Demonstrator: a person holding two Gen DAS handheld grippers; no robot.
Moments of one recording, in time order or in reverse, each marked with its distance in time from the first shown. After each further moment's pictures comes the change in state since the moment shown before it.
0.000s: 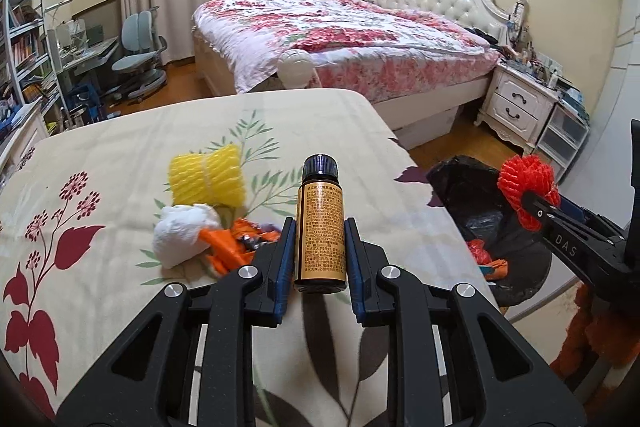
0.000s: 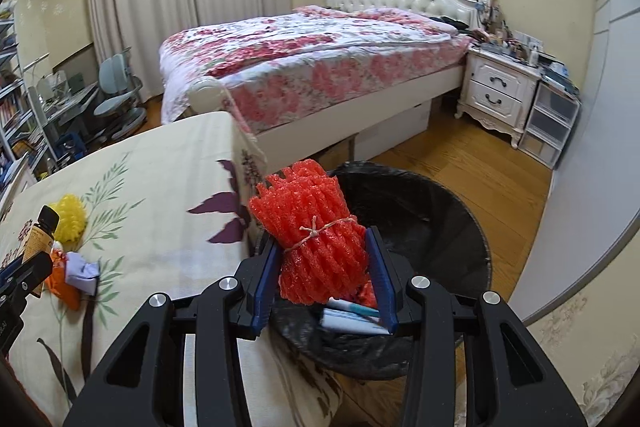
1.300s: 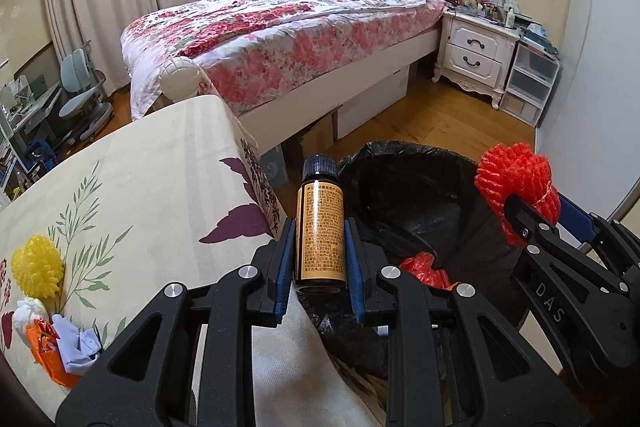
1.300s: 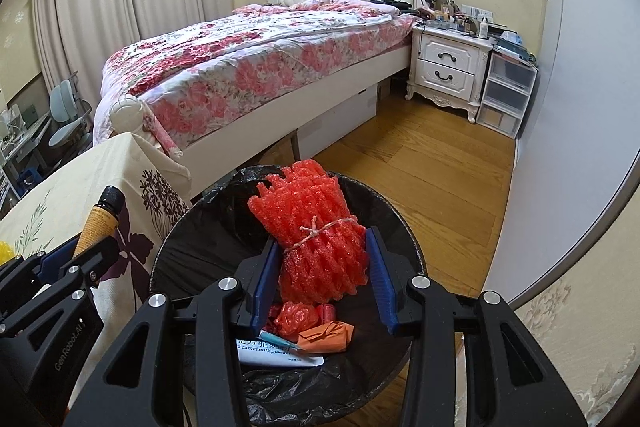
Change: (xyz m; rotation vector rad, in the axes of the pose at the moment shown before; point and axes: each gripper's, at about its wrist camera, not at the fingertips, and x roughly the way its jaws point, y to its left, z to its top) left arm 0.103 -0.149 0.028 0.219 0.069 -0.077; right arm 0.046 -0.073 0.005 0.125 0.019 -0.132
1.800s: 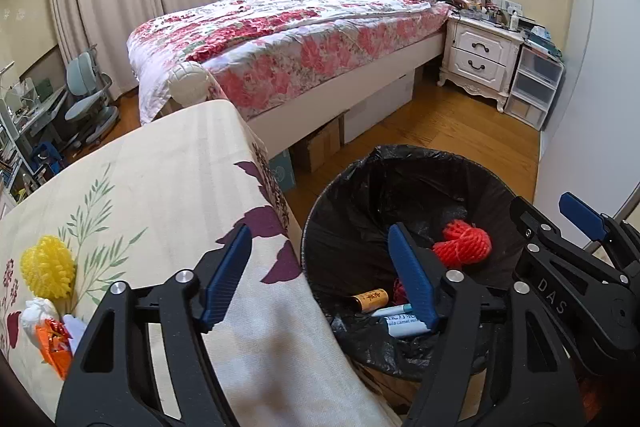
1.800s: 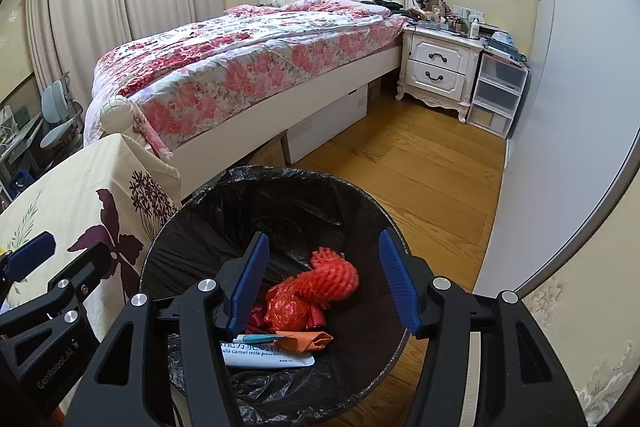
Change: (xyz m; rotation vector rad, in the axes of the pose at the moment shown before) left arm -0.011 0.008 -0.002 -0.001 -0.026 0.030; right arm -0.004 -0.003 0.000 0.003 -0.008 -0.032
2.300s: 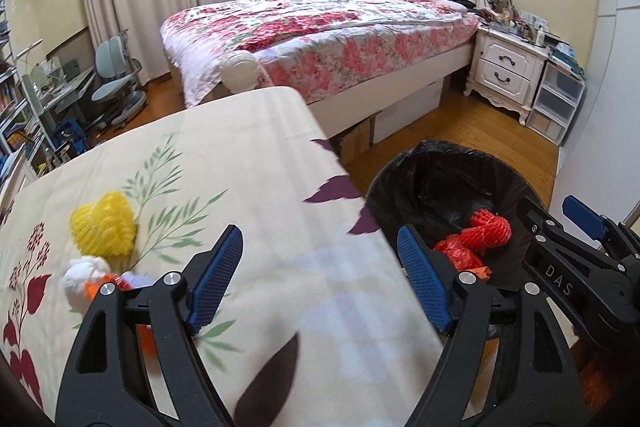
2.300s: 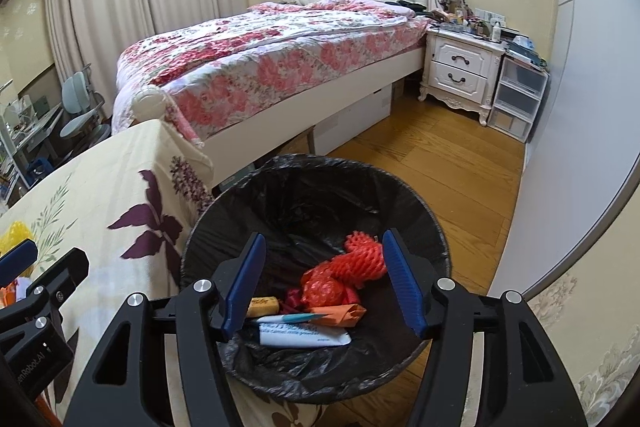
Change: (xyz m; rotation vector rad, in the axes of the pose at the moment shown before) left arm -0.041 0.051 -0.026 -0.088 0.003 0.076; right arm -0.023 0.031 -0.014 -0.044 0.009 0.090
